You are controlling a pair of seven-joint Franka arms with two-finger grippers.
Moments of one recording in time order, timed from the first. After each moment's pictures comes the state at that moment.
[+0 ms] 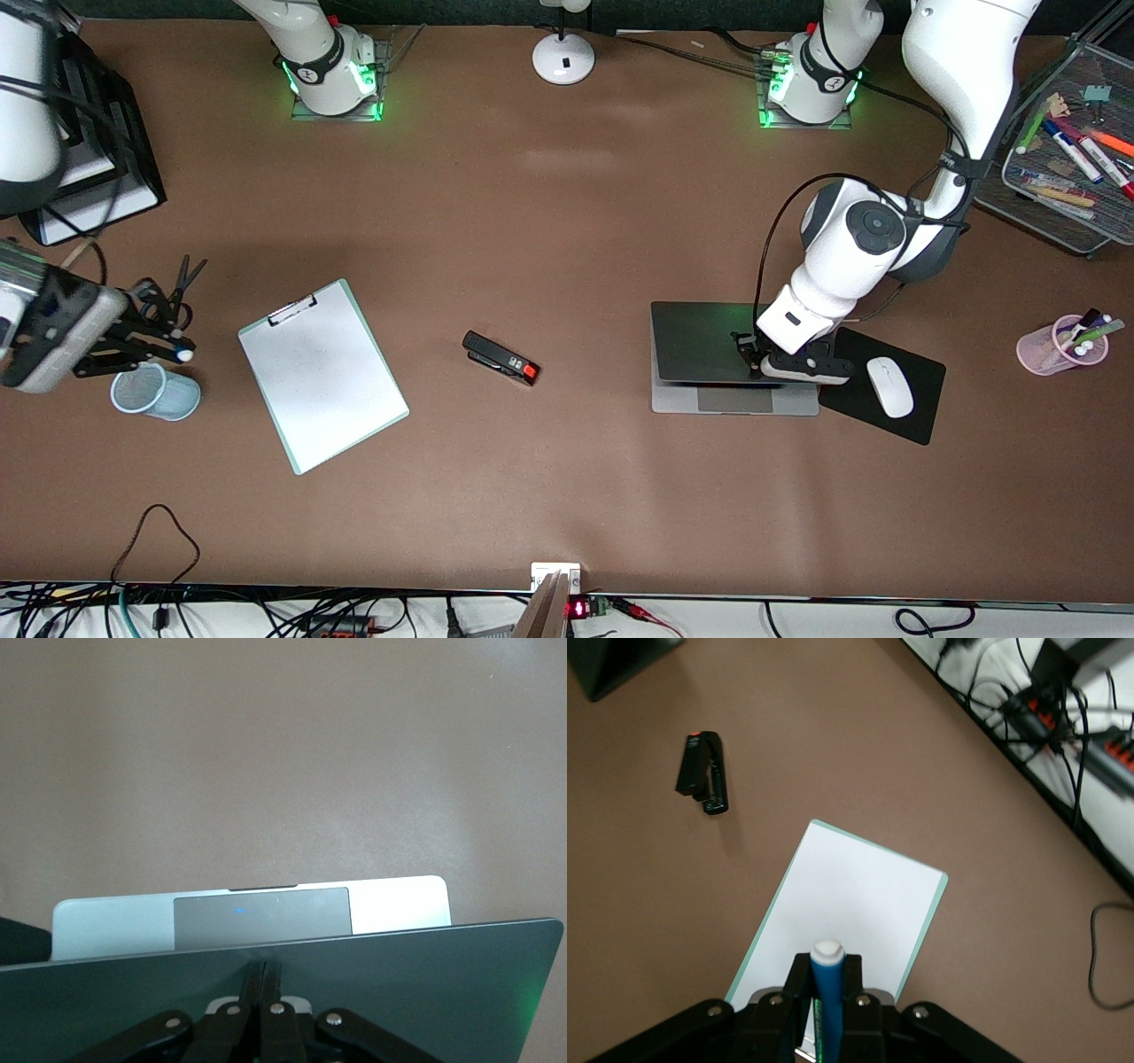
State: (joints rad) left arm 0.01 0.45 -0.31 -2.00 0.14 2.72 -0.33; right arm -0.01 0.34 -0.11 -1.45 0.42 1.83 -1.19
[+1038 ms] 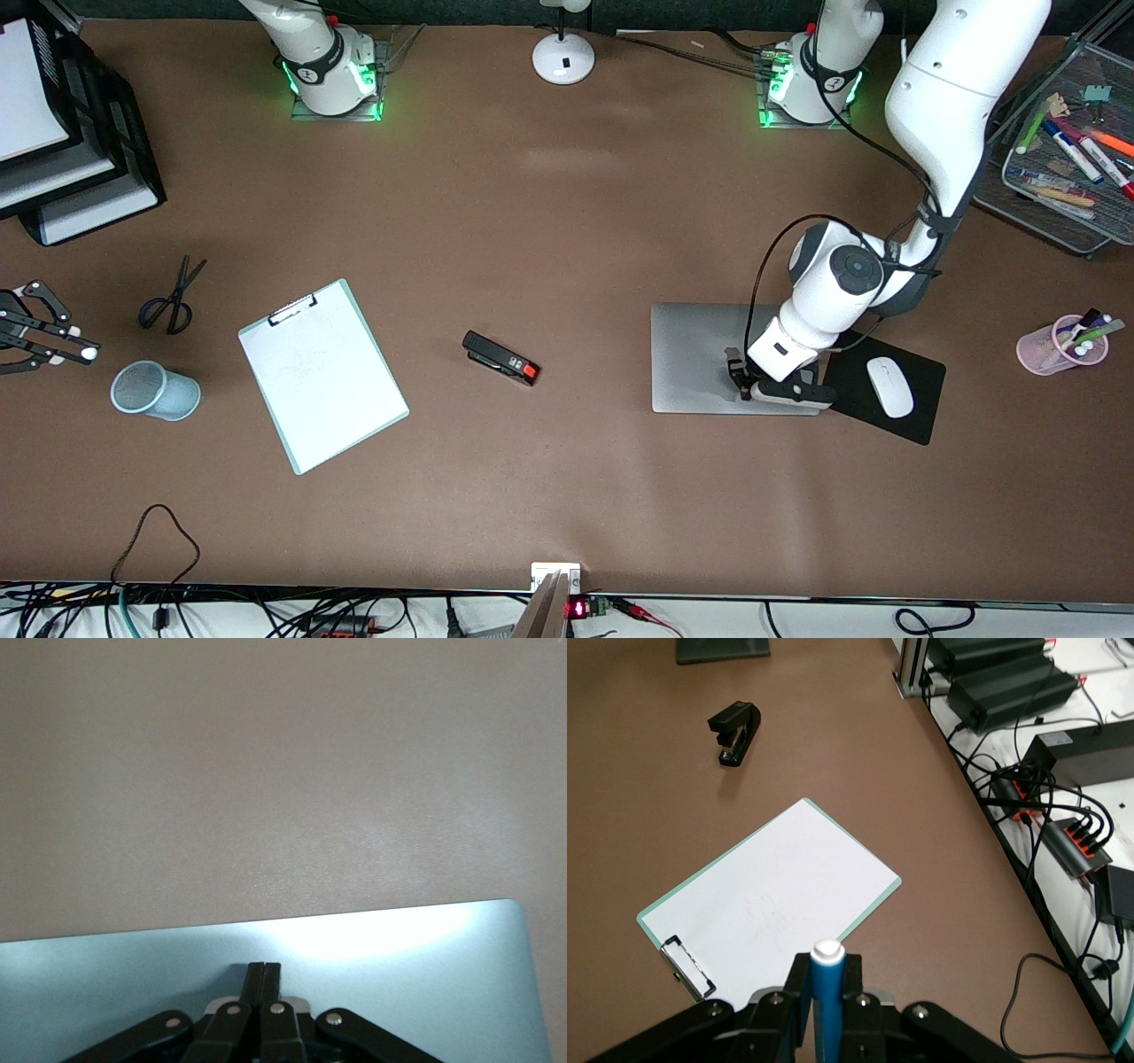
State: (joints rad) left arm 0.01 0.65 -0.28 -1.91 0.20 2.84 -0.33; right arm -0.33 0.47 -0.11 -1.45 0.74 1.75 -1.98
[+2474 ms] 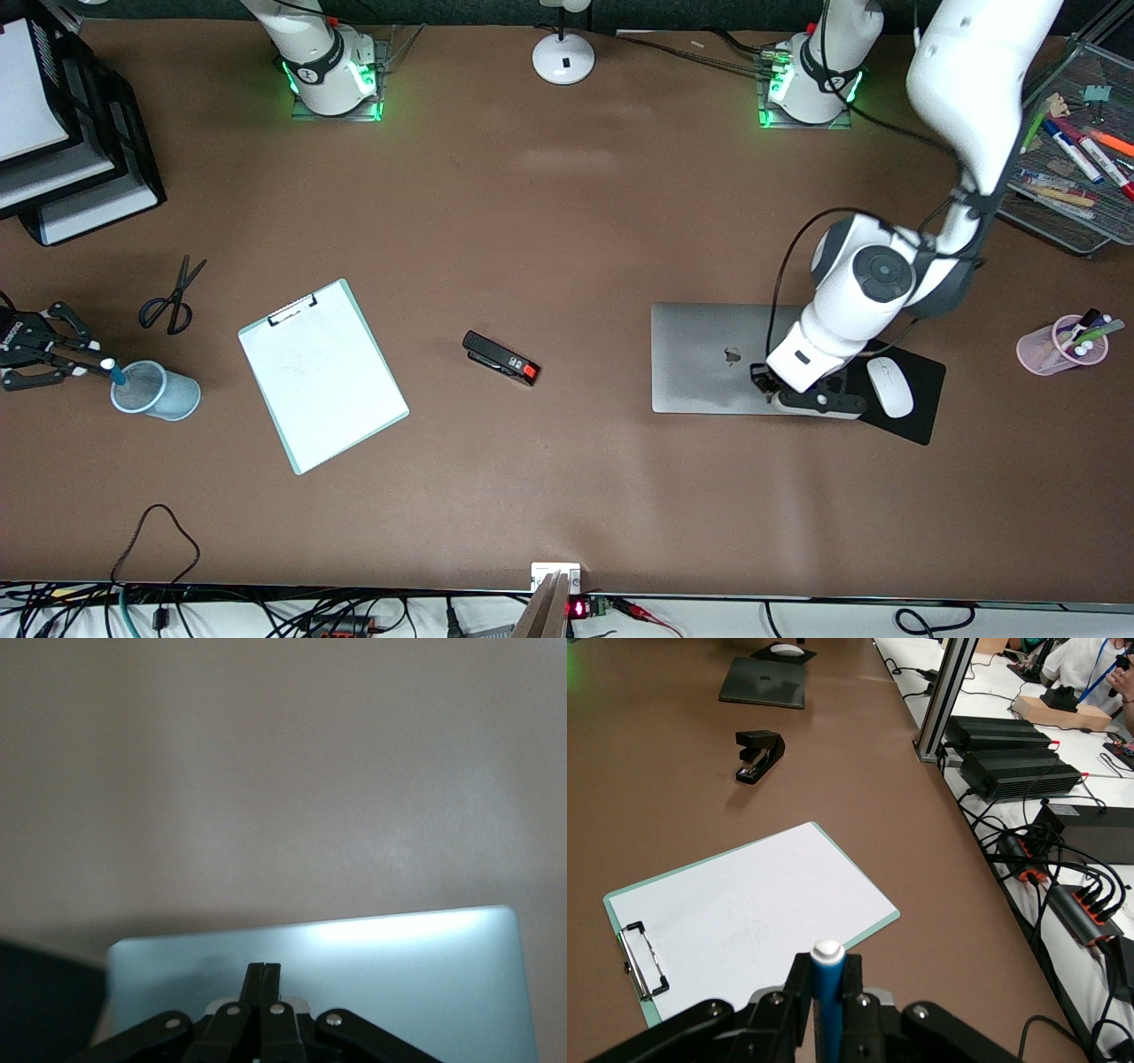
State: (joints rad) left arm 0.01 0.50 -0.28 -1.80 0.22 2.46 -0.30; right arm -0.43 0.67 -0.10 -1.36 0.93 1.64 -2.32
